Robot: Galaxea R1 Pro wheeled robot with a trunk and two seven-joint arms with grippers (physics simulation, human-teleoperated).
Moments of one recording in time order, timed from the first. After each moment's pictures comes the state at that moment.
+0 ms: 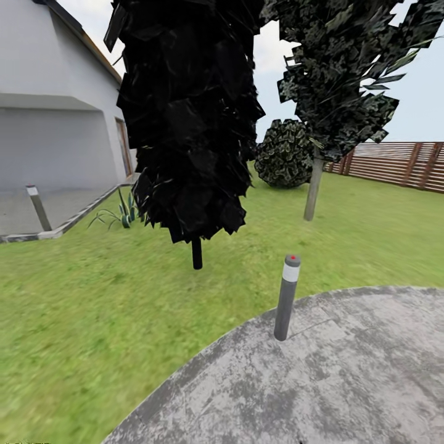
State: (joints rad) left arm -0.10 0.08 0.12 -0.44 0.02 -0.31 0.00; right arm -0.08 -0.04 -0.03 -0.58 0.01 -0.32 0.01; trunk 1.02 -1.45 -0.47
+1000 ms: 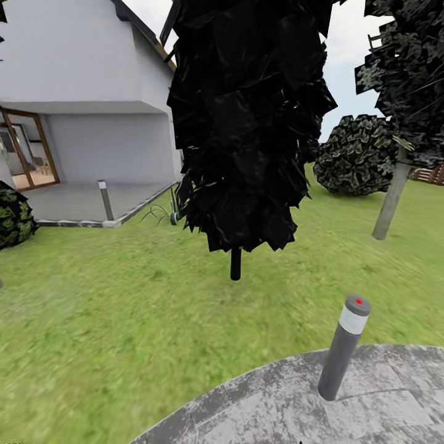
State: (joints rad) left arm -0.10 0.08 0.15 -0.44 0.02 -0.31 0.00; right arm -0.08 -0.04 -0.03 -0.58 0.01 -0.32 0.01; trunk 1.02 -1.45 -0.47
